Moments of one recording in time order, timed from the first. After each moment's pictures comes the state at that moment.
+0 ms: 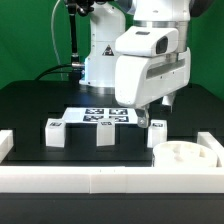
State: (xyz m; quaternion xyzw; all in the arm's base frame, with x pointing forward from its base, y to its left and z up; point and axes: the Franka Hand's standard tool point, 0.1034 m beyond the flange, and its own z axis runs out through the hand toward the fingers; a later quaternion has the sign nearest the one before) arm 0.544 0.051 0.059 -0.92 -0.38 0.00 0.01
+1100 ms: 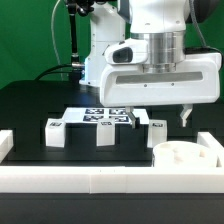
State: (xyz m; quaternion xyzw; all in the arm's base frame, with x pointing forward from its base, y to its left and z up) arm 0.535 0.059 0.039 -0.99 0.12 0.02 0.04
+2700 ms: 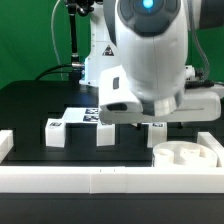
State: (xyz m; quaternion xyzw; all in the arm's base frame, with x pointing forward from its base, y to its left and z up) arm 0.517 0.066 0.030 -0.91 0.07 0.39 0.10
